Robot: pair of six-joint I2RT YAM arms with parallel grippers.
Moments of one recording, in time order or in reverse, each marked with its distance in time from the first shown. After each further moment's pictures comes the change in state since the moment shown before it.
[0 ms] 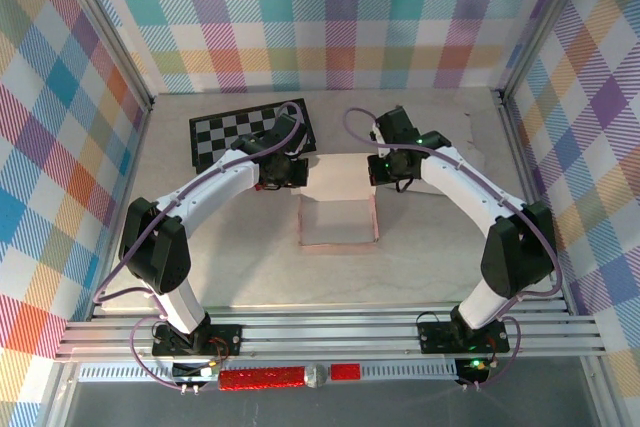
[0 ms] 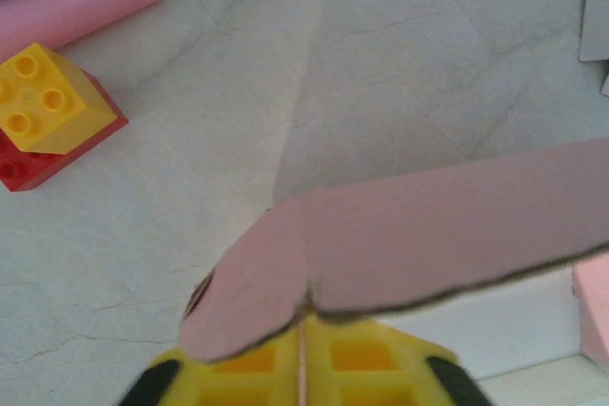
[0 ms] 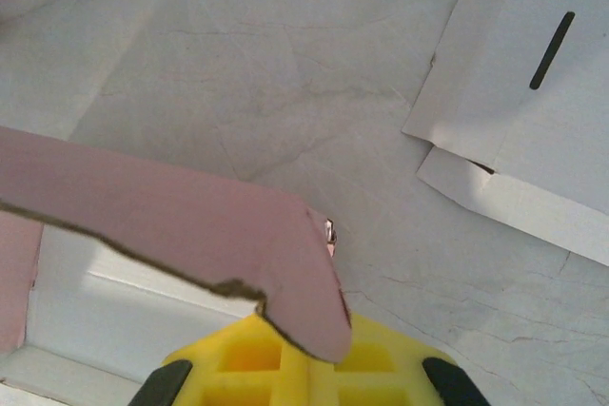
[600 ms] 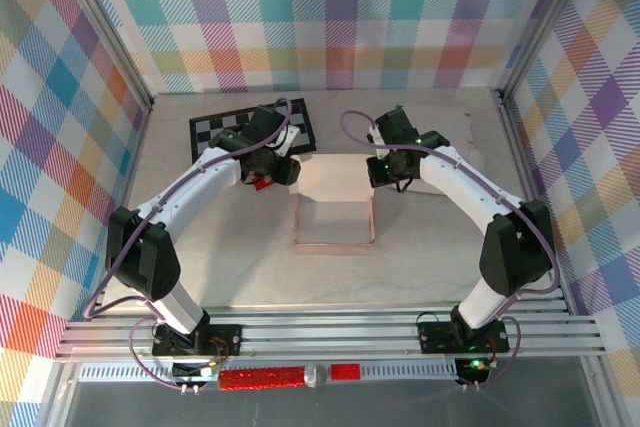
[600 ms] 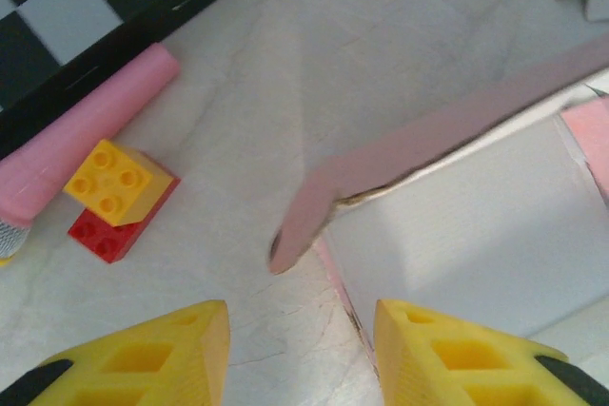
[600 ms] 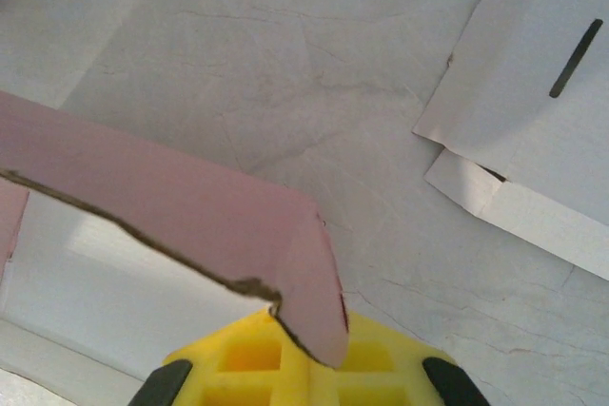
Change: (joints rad) left arm 0.097 -0.069 -0.018 0.011 0.121 0.421; right arm -0.012 0.019 0.006 -0.006 -0.039 -0.074
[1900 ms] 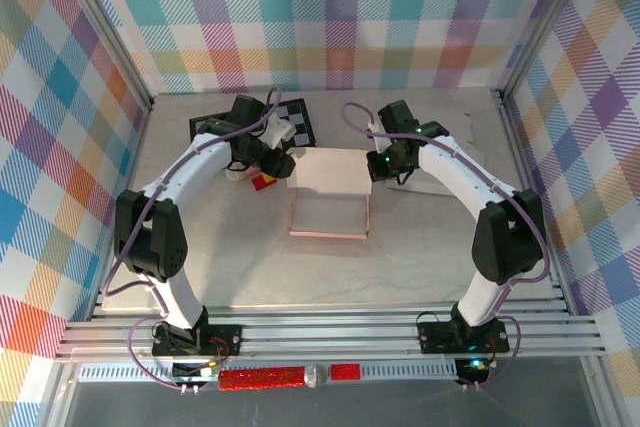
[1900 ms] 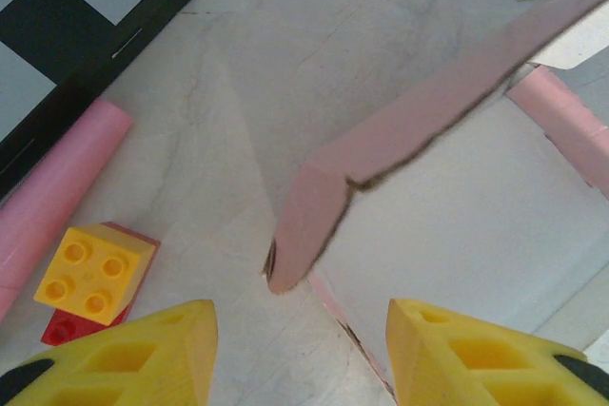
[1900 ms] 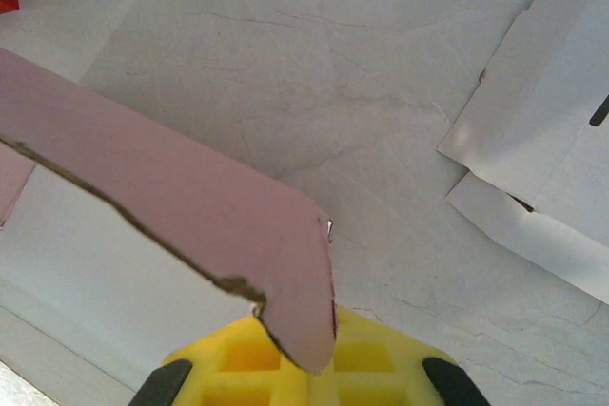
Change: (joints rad) left arm 0.160 0.128 0.063 0.017 0.291 0.257; right arm -0.034 0.077 0.084 -0.046 -0.099 -0.060
